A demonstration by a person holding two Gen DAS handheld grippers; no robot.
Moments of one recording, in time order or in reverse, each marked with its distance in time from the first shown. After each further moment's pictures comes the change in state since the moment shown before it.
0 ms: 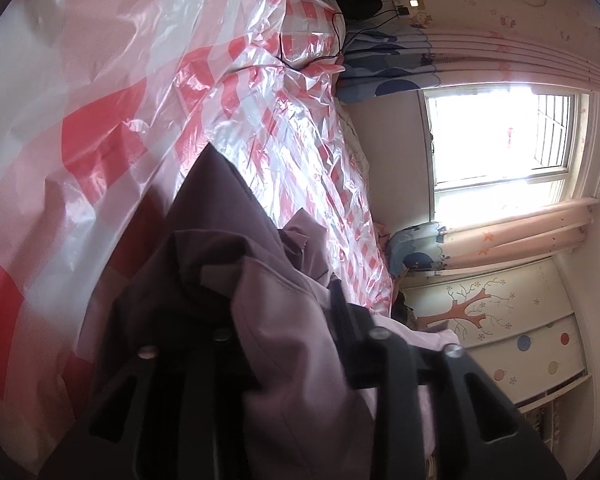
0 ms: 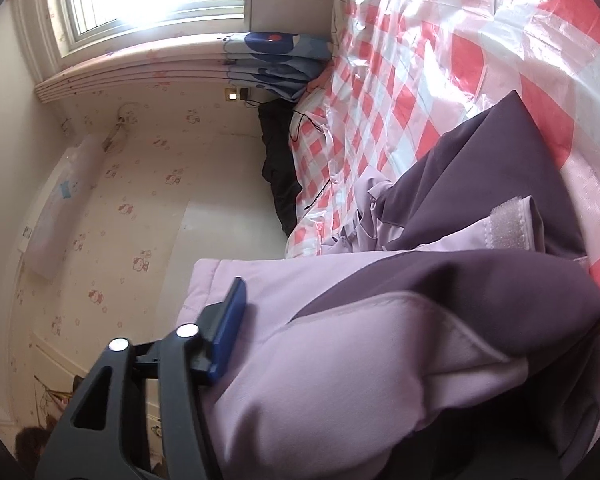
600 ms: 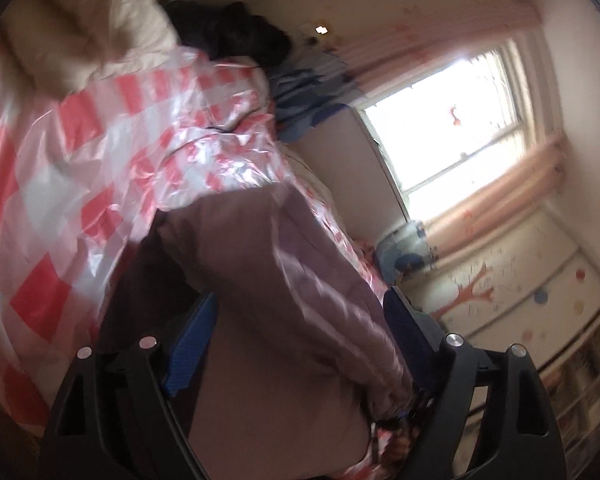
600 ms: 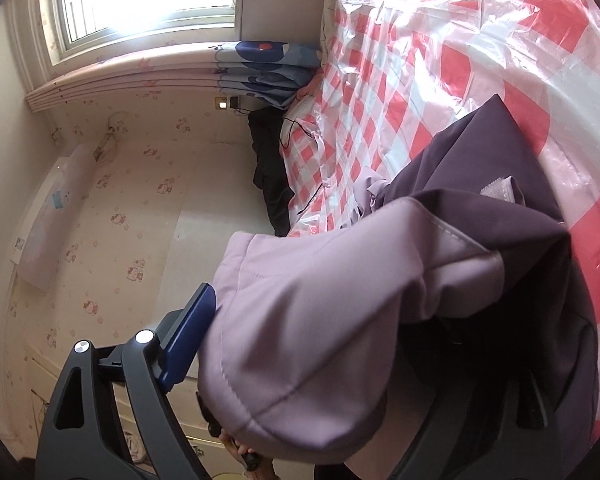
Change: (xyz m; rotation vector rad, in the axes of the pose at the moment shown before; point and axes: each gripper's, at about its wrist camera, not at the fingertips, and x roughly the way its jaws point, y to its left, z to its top) left arm -0.084 -0.093 -0.066 0.355 -0.148 -0.005; right arm -0.019 0.018 -0.009 0.025 -0.021 -0.047
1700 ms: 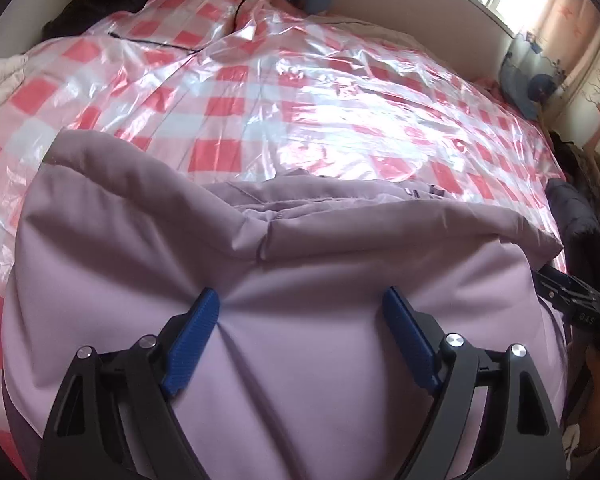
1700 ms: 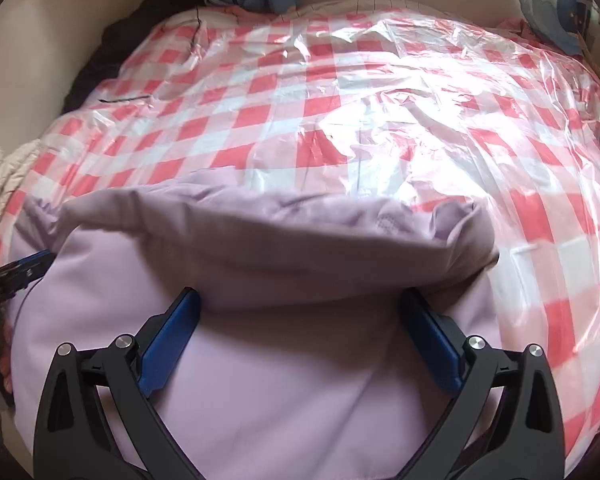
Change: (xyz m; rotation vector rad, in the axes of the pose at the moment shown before) left arm 0.278 0.007 -0.009 0.420 0.421 0.571; right arm 0.186 0.028 0.035 -0.771 0.154 -1.014
